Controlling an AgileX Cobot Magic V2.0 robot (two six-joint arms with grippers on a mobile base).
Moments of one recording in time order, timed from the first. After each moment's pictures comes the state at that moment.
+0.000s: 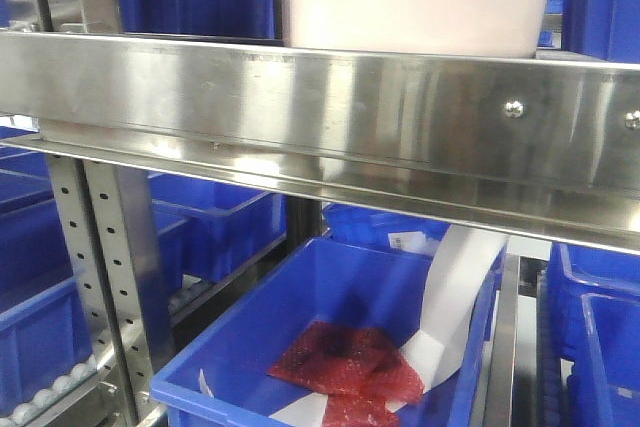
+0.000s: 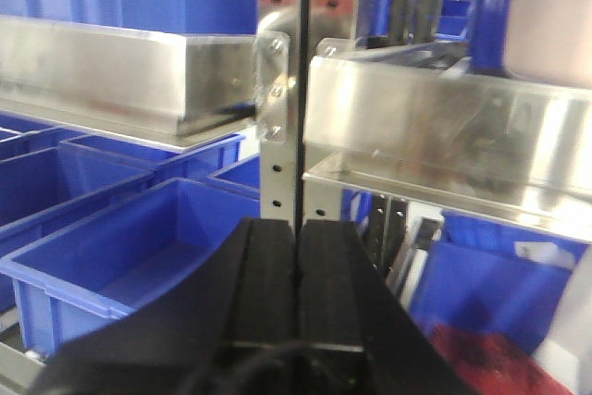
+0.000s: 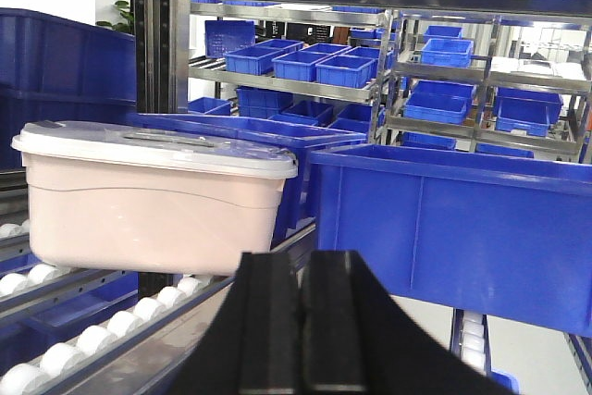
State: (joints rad) left arm -0.03 0.00 0.02 -0.15 0.05 0.16; right arm -0.25 0.11 -0.52 0.60 0.39 -0.56
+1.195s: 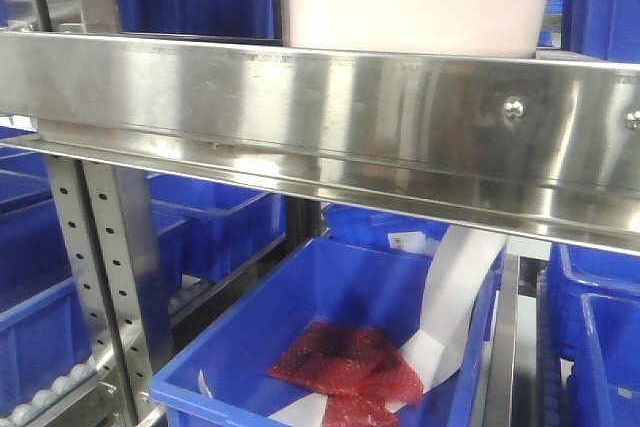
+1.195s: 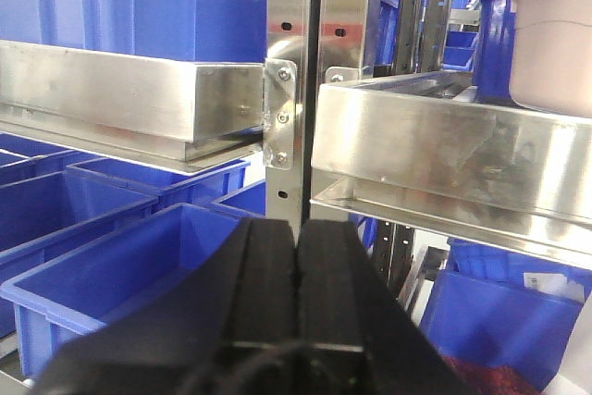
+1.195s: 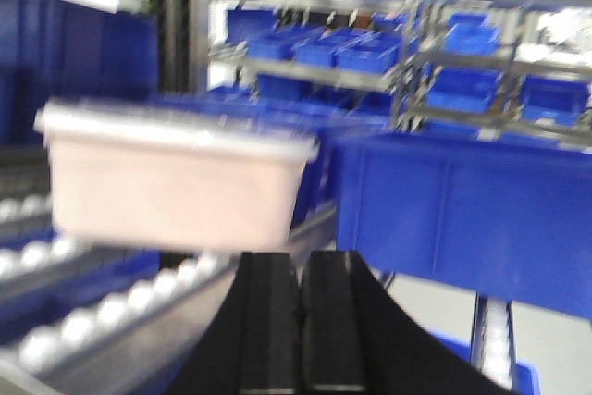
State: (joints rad) left arm -0.03 0.00 0.03 -0.15 -0.01 0.16; right arm -0.17 0.12 -0.47 0.55 0.39 -0.55
